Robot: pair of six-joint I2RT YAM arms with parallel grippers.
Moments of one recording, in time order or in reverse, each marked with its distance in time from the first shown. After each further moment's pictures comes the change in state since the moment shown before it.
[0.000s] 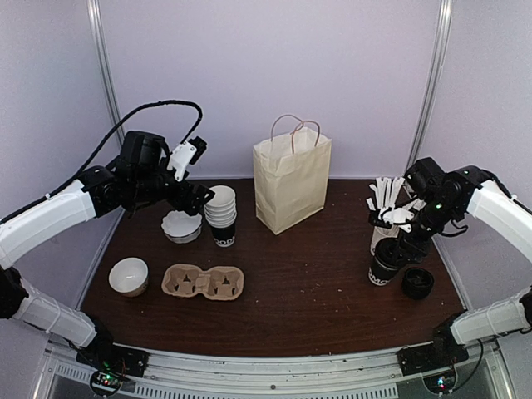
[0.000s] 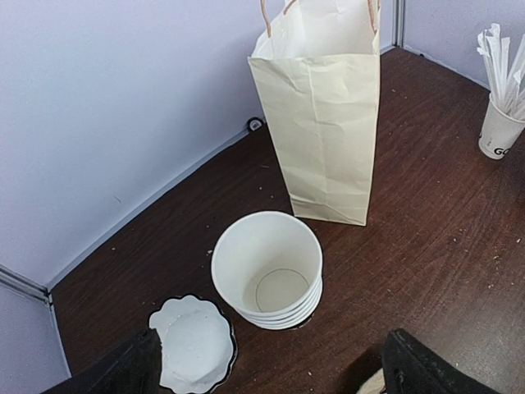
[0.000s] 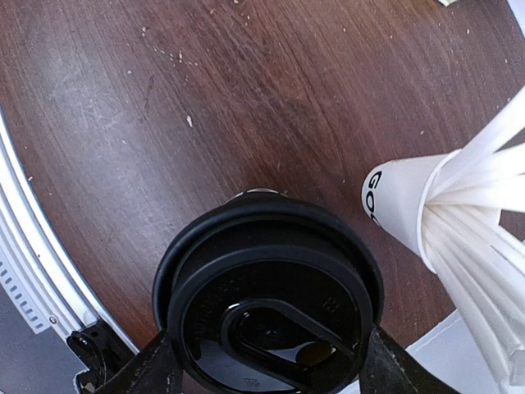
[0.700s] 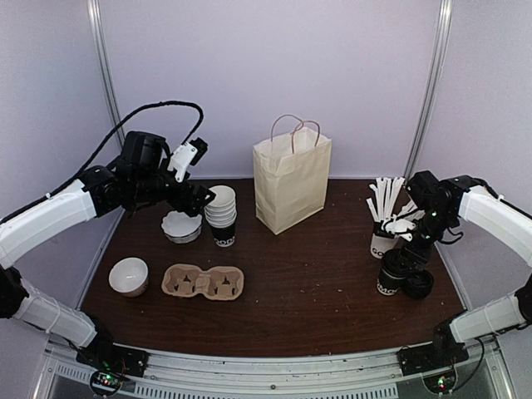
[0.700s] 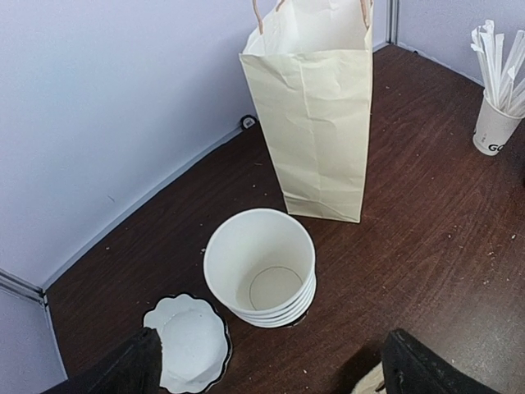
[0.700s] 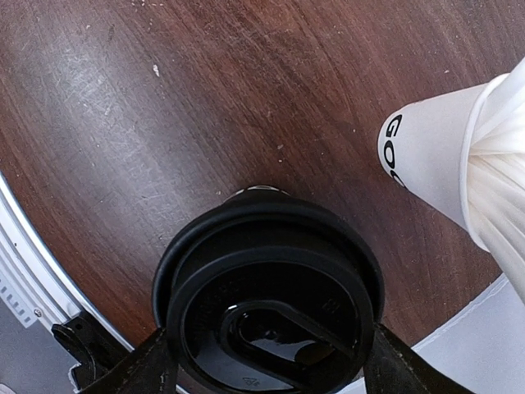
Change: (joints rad) left arm 0.000 0.003 0.002 -0.010 0.021 0.000; right arm -0.109 0.043 -0.111 0.045 0.016 -0.033
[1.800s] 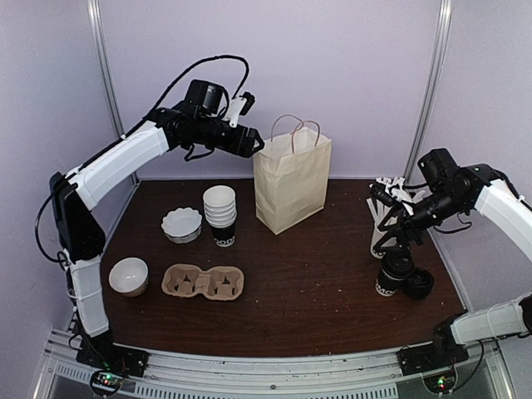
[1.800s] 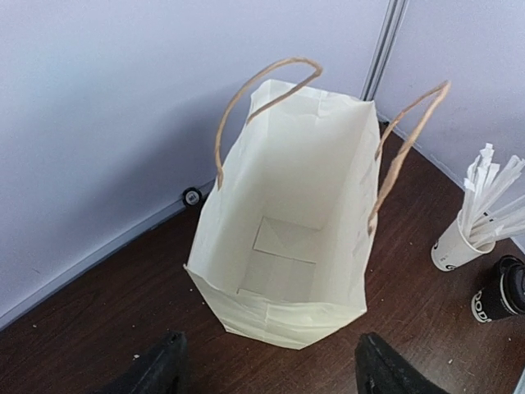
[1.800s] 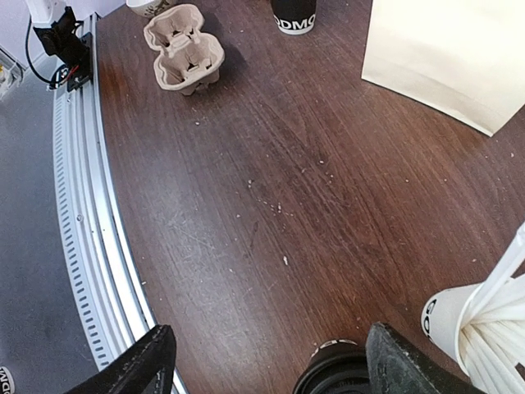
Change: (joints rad) left arm 0.000 0.642 0.883 -0.206 0.175 -0.200; right arm 0.000 -0.074 0.136 0.039 -0.522 0.066
